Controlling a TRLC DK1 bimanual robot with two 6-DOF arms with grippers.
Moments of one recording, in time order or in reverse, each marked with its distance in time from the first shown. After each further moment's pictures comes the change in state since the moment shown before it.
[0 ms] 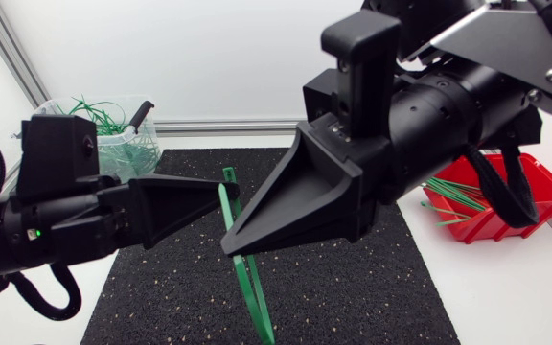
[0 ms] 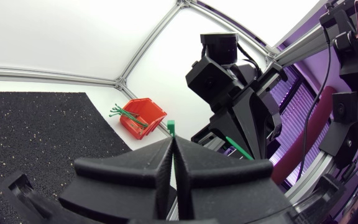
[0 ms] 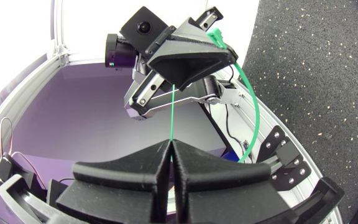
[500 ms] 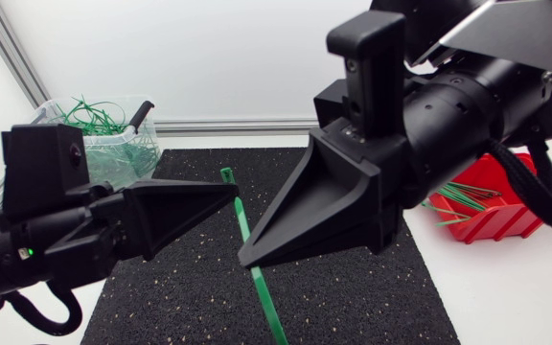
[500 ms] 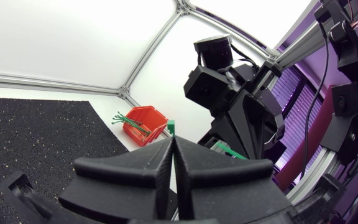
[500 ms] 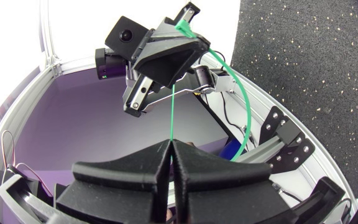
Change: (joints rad) left arm -0.087 -0.060 -0.029 0.011 -0.144 0.005; right arm -0.010 -0.002 0.040 -0.165 0.005 0.003
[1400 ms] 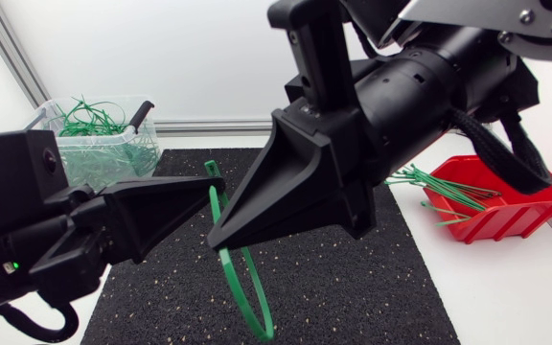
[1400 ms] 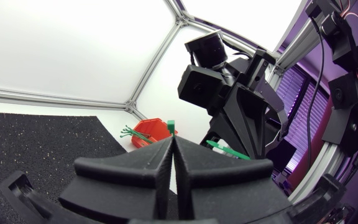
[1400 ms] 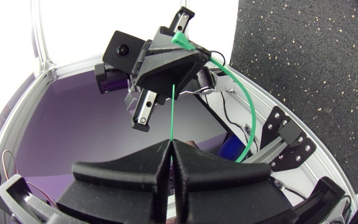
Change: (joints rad) left arm -0.027 -0.071 -0.035 0.020 -0.104 0.049; right arm 0.036 0.104 0.129 -0.071 0.027 0.008
